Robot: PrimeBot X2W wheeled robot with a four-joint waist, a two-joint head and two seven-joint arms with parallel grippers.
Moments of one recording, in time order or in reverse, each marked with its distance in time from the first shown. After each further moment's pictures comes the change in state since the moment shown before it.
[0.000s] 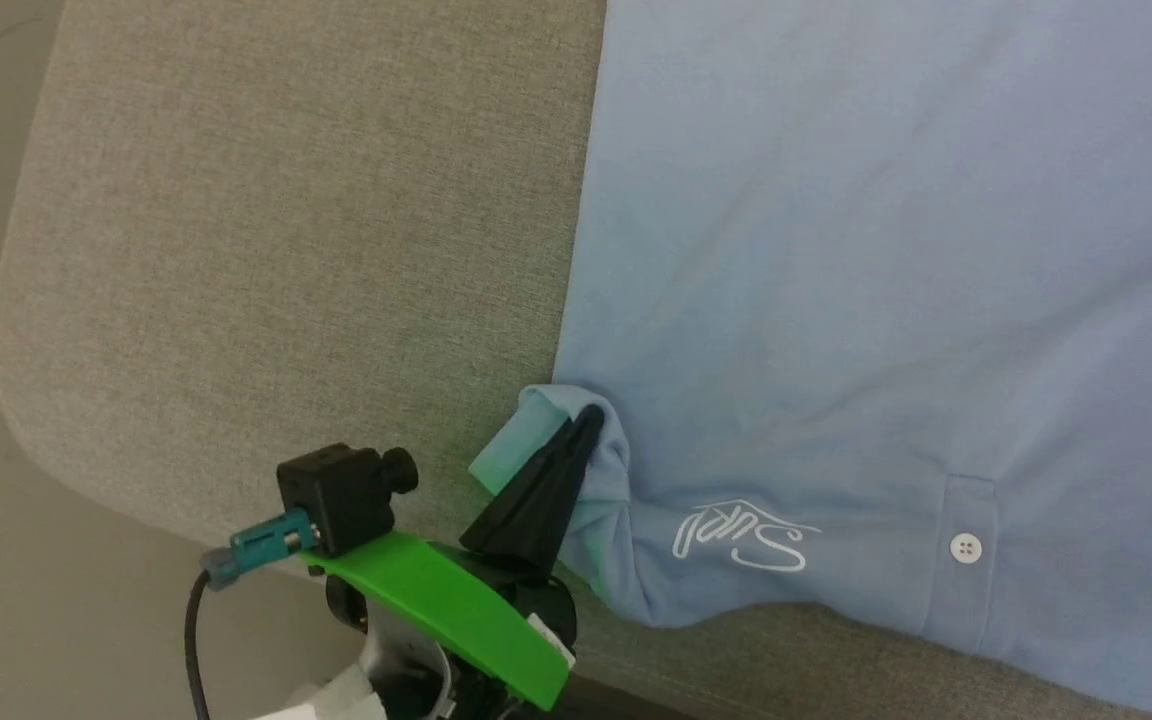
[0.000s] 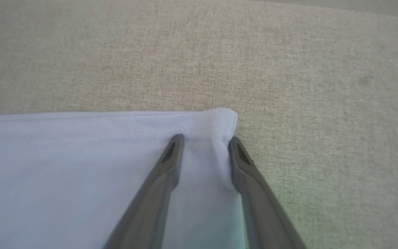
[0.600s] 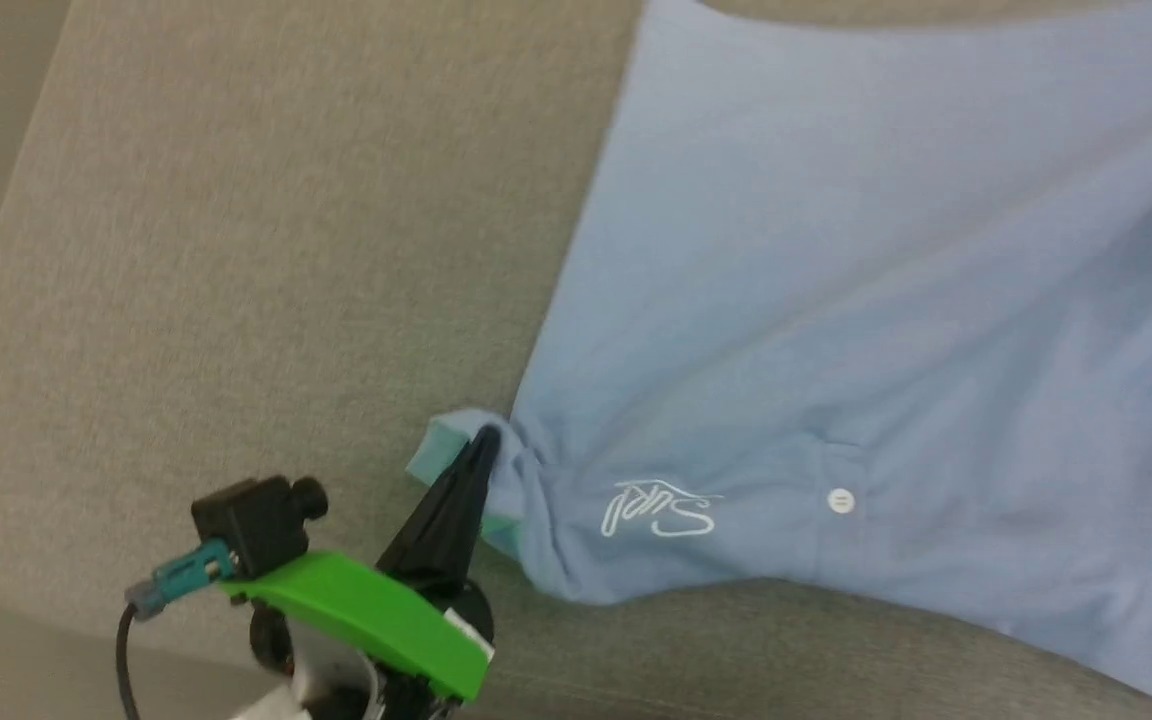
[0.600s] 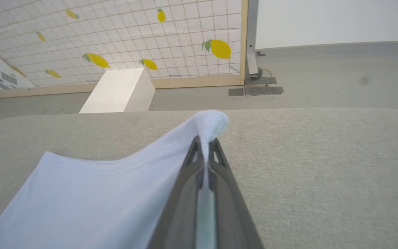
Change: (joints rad) left arm 0.062 0.032 0.106 0.040 -0.024 0.037 -0.037; right arm 0.251 0.018 0.002 -0.236 0.277 0.000 -0.289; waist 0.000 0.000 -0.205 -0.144
